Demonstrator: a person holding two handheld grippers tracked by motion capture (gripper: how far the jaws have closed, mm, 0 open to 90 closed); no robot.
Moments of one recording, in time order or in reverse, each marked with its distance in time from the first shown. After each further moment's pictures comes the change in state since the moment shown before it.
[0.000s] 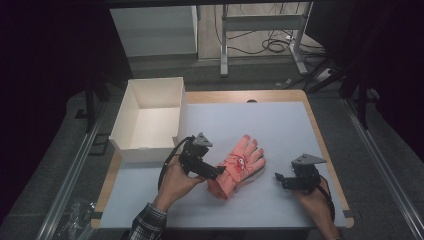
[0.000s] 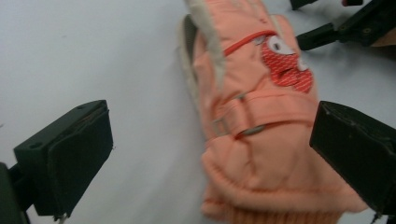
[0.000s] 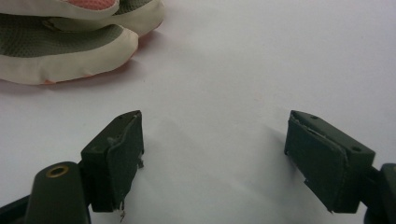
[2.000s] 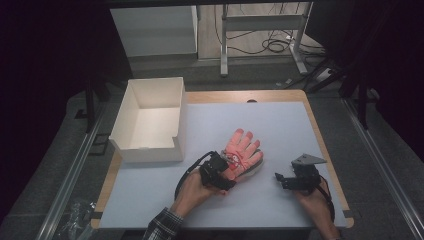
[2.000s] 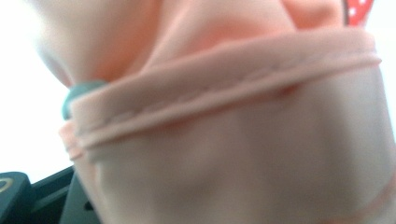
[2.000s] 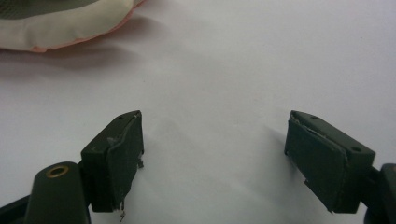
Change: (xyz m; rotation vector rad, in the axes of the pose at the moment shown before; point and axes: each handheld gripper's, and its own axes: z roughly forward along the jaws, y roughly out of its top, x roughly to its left) left arm -0.020 -0.012 0.063 0.229 -0.041 0.027; right arm 0.000 -0.001 0.000 -0.004 -0.003 -0.002
